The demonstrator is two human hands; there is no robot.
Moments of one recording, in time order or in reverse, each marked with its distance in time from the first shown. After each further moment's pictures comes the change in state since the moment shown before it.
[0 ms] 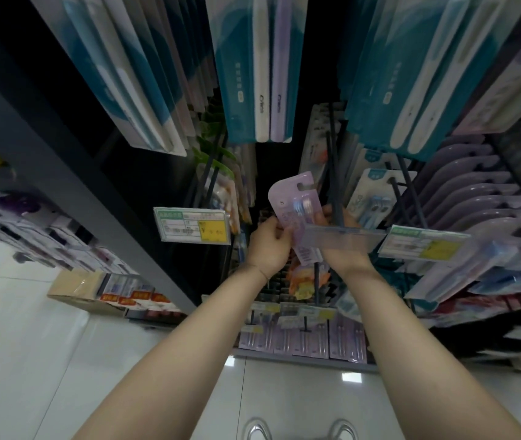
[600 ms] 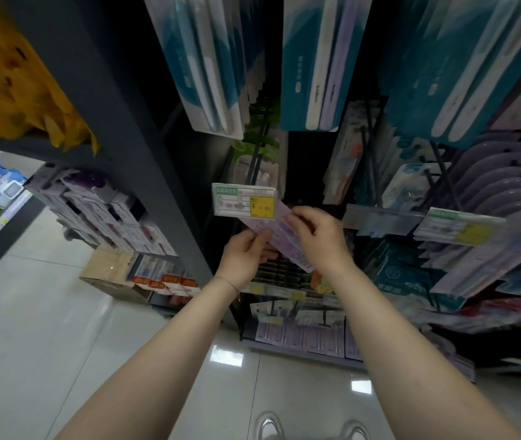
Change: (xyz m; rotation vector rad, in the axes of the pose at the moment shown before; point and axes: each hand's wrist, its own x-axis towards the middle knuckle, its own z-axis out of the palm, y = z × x) left_hand -0.061 -0.035 -0.077 -0.282 0.064 -0.019; right_hand -0.048 -0.038 0.068 -0.188 -0.035 -0.339
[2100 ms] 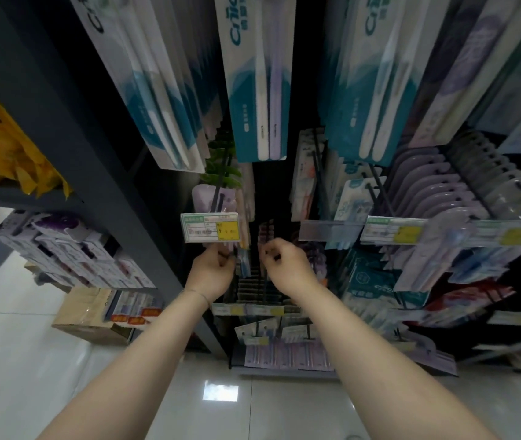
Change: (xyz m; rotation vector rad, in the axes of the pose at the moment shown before) left_hand 0.000 0.026 -0.015 0.587 0.064 0.011; right_hand -0.015 0.011 0.003 -0.121 -0.107 0.190
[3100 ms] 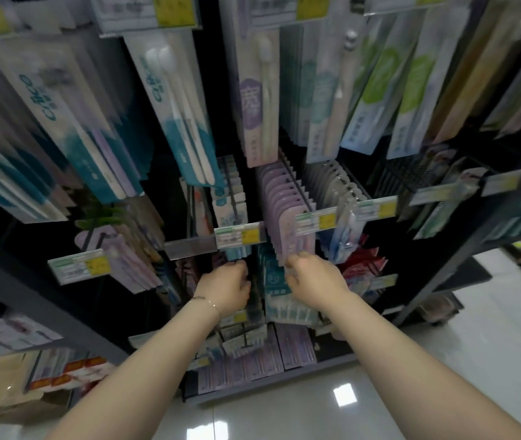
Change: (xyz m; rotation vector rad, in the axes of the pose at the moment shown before) left_hand -0.069 0.148 0.123 0.728 -0.372 0.497; right_hand -0.118 0.094 -0.192 -0.662 0.143 -0.038
